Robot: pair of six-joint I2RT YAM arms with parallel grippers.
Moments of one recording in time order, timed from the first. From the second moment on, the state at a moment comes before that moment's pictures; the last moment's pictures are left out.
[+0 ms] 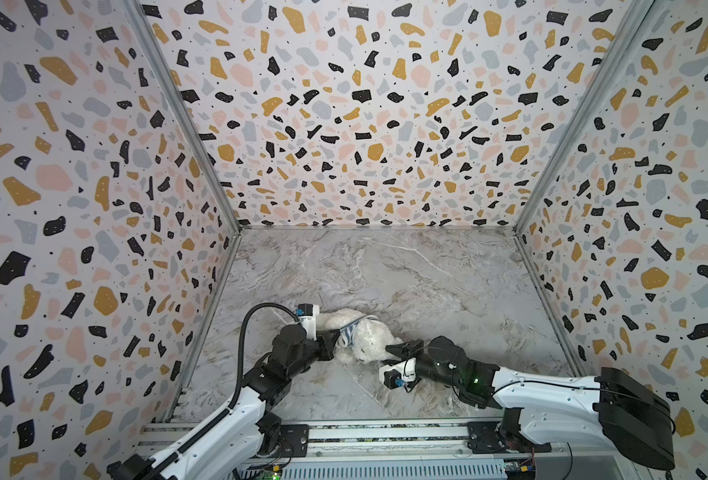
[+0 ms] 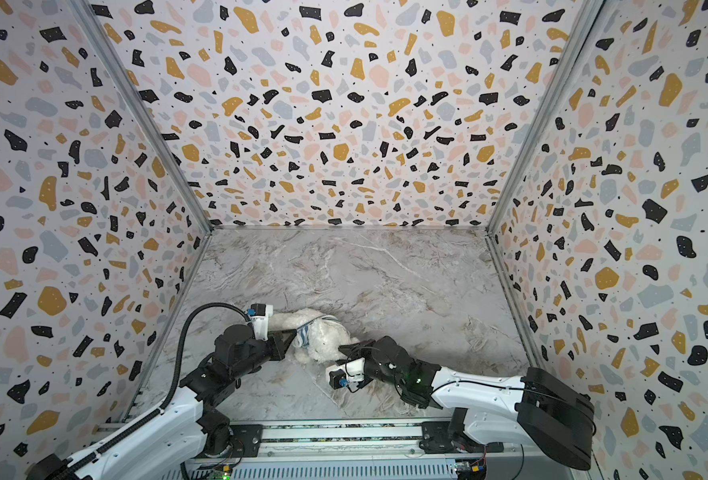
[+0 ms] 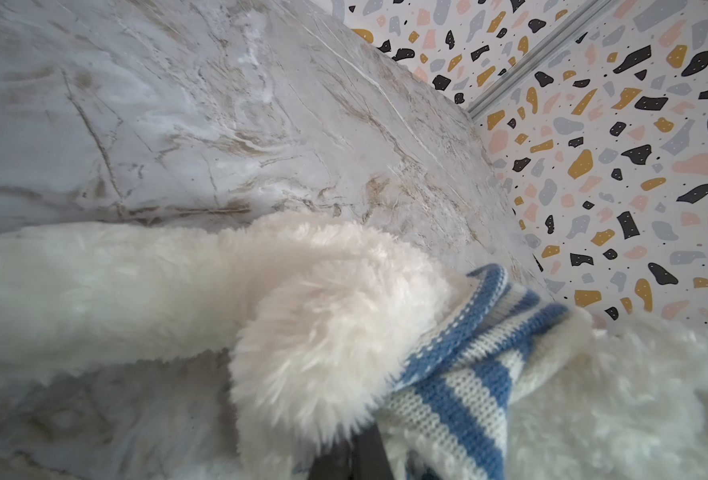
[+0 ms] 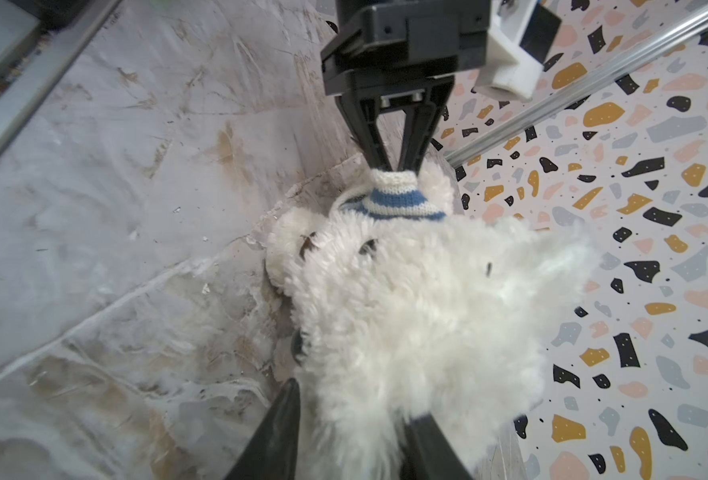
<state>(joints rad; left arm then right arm) -0.50 0.76 0.23 0.07 0.20 -0.66 1.06 1.14 0.38 0.40 -0.06 -0.88</state>
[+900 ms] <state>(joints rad) -0.83 0.81 0.06 0.27 0.07 -0.84 0.78 1.04 0.36 0.30 -0.16 -0.04</state>
